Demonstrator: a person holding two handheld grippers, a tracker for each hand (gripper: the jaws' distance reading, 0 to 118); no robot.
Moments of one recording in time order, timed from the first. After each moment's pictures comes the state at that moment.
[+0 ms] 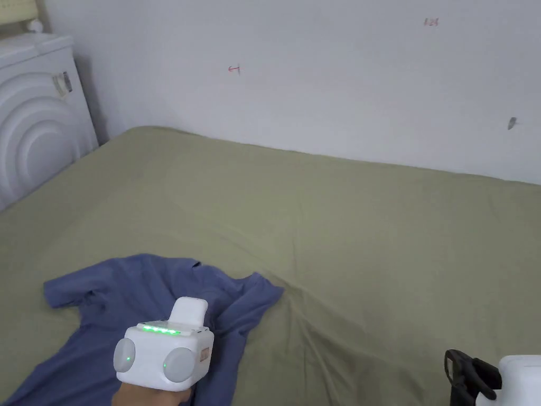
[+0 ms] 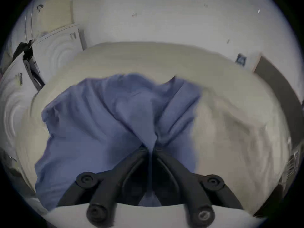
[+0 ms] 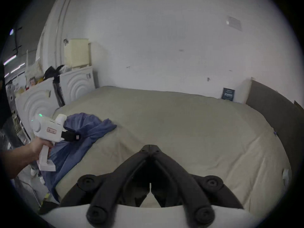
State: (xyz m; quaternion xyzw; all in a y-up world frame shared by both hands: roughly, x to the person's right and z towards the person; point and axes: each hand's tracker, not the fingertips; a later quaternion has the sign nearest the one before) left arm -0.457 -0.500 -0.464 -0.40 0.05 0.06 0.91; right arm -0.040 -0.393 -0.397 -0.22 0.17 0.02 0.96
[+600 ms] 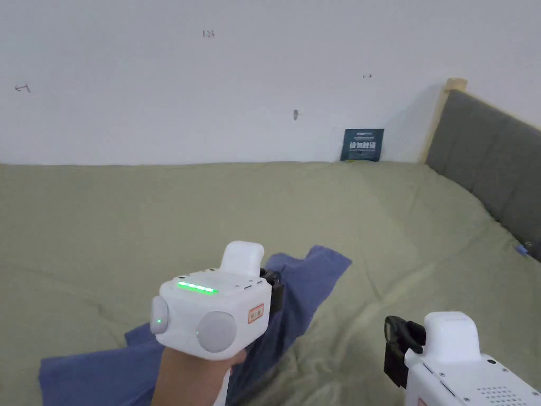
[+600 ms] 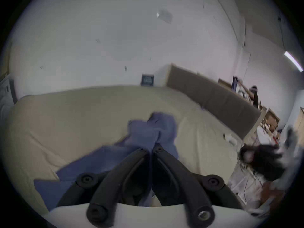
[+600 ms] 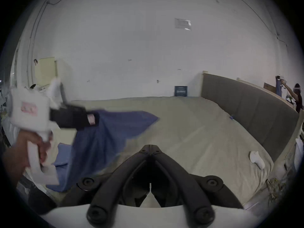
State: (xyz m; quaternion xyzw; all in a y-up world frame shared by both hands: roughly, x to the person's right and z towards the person) left arm -0.064 -0.384 -0.472 -0.30 -0.25 0.02 0.92; right arm 0.173 -0.367 -0.317 -0.20 0.02 -0.01 0.98
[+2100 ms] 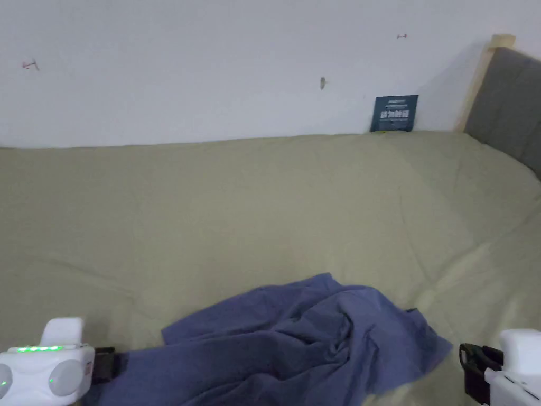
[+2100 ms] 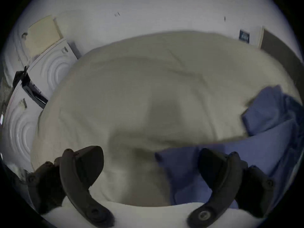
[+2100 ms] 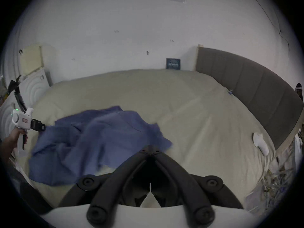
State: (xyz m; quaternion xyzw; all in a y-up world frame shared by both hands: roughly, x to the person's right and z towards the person) left arm -0.373 -0.545 -0.535 -0.49 0.11 -0.08 0.86; right arm 0.198 -0.447 -0.379 -0.33 -0.04 0.00 0.94
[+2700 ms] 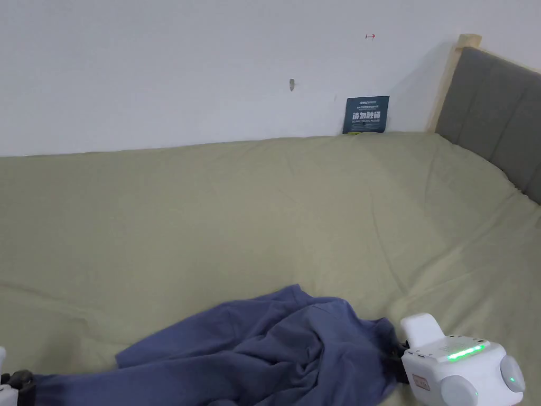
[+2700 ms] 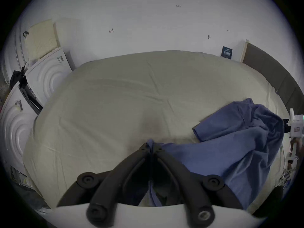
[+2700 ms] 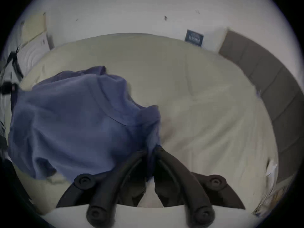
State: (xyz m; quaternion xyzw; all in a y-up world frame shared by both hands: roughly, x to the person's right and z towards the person) left arm -0.356 -0.466 -0.478 -0.40 0.04 -0.02 0.91; right arm 0.204 -0.525 -0.489 -0.42 0.03 0.11 0.90
